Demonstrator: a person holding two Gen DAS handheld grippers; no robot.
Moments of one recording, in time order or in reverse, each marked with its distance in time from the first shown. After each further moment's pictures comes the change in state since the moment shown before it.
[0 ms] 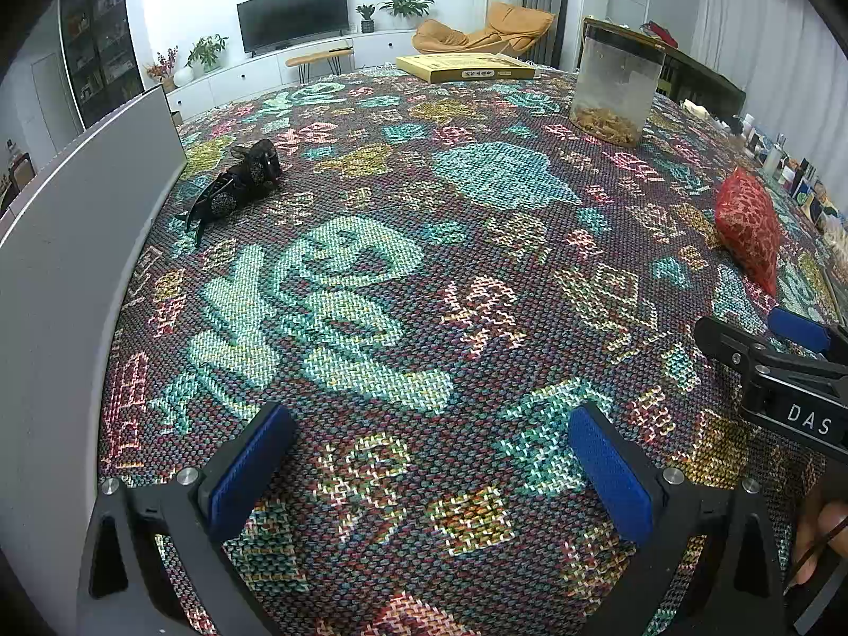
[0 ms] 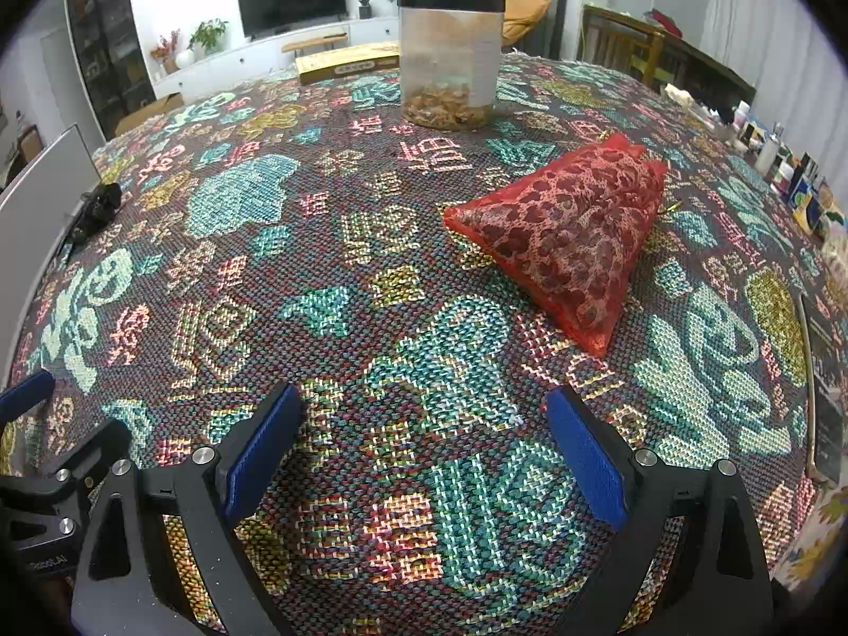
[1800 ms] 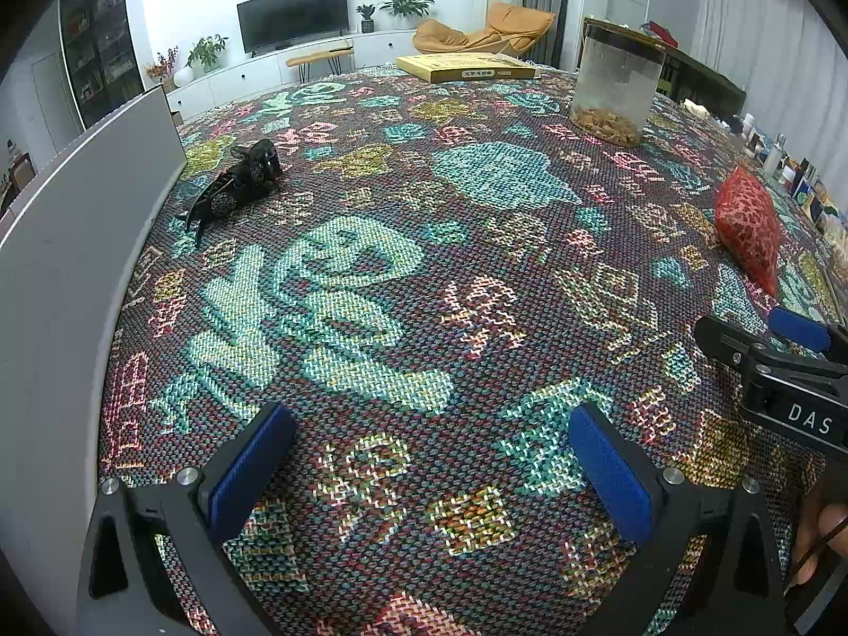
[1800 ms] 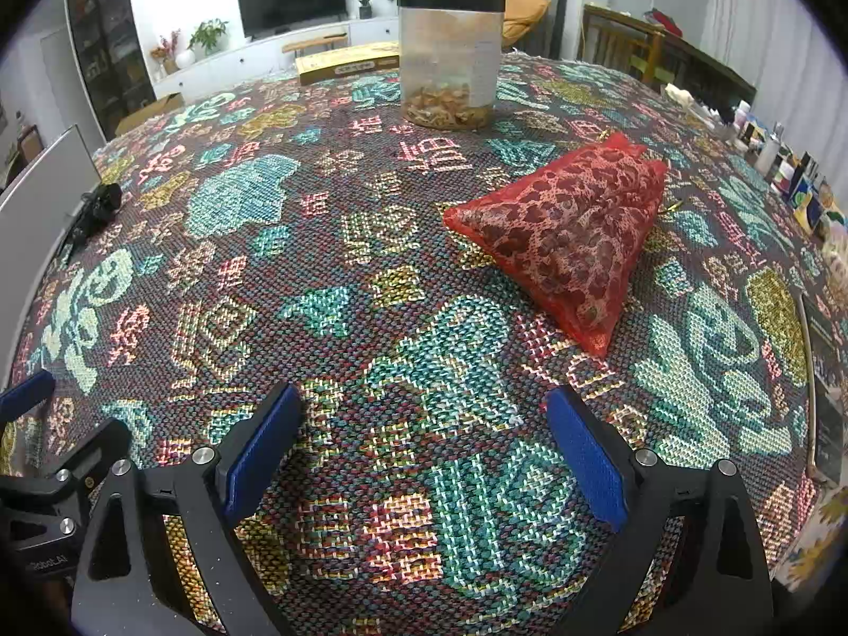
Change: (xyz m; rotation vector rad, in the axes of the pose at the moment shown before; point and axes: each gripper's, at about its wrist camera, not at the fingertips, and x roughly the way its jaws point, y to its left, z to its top) left arm 0.000 0.000 0.000 0.000 -0.003 0.001; right arm 0.000 0.000 0.000 0.003 -0.002 -0.001
